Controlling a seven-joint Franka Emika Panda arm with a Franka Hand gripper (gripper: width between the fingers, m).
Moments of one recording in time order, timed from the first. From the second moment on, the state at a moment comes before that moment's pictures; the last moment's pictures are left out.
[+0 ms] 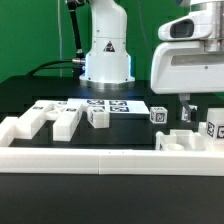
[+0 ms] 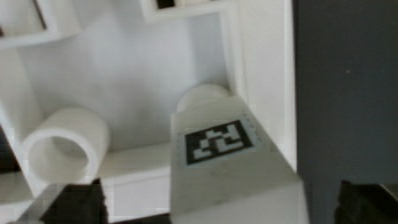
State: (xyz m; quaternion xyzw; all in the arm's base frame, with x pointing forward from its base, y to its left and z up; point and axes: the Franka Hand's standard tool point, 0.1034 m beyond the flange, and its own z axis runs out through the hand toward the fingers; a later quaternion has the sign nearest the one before) arm 0.635 0.124 0.073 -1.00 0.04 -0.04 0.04
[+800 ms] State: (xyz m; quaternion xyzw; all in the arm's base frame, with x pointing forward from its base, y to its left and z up) arm 0.635 0.124 0.073 -0.99 0.14 -0.04 0.05
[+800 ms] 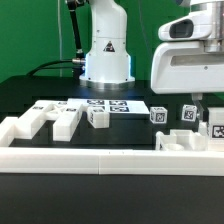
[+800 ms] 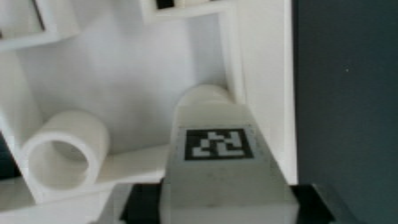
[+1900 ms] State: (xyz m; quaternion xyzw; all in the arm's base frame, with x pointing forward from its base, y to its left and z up) arm 0.634 0.128 0.072 -0.83 0.56 -0.01 0.05
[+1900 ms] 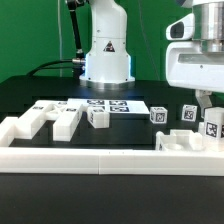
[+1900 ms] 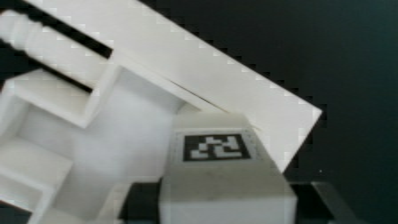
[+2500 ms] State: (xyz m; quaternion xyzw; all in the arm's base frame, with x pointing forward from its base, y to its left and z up) arm 0.634 0.127 0.072 -0.78 0.62 0.00 0.06
